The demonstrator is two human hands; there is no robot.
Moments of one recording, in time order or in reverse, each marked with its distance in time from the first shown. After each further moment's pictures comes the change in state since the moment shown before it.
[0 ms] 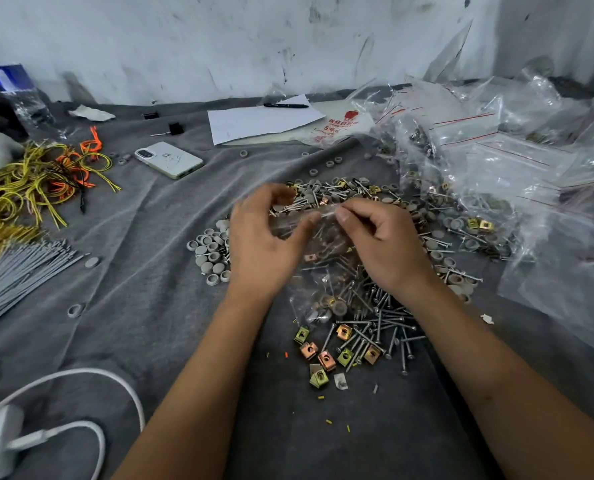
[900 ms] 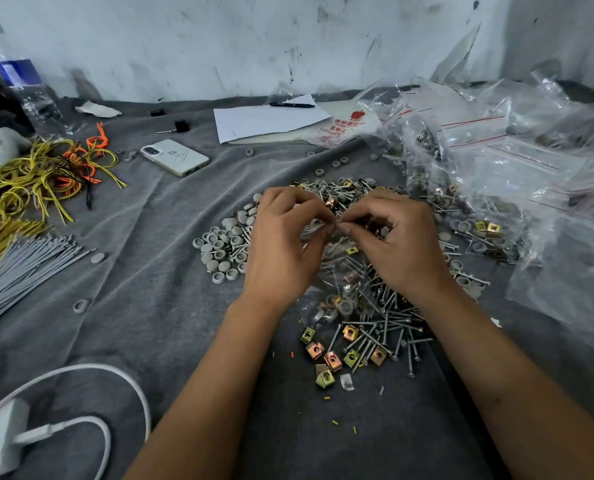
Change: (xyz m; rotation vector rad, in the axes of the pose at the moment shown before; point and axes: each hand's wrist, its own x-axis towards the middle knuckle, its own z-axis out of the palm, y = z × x) left_hand 0.000 -0.001 0.008 0.170 -0.006 0.391; right_hand 0.002 -0.003 -0.009 -0.154 0.048 -0.235
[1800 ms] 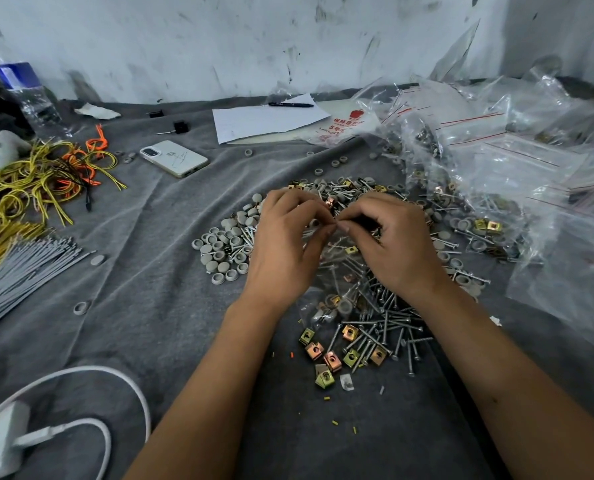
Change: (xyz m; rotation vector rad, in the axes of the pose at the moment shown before) left_hand 0.000 0.001 0.002 -0.012 -0.063 -0.016; right_hand 0.000 0.000 0.002 -0.090 -0.060 -0.029
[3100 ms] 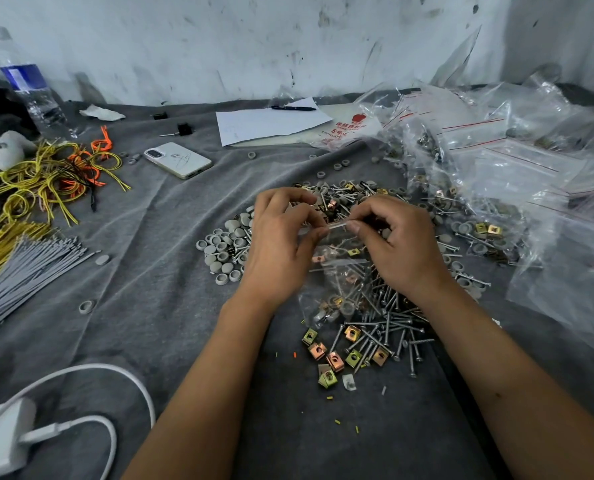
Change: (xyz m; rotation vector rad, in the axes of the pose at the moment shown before) left_hand 0.002 -0.009 -0.009 0.036 -0.059 -0.103; right_hand -0.001 0.004 0.000 0.049 0.036 0.095
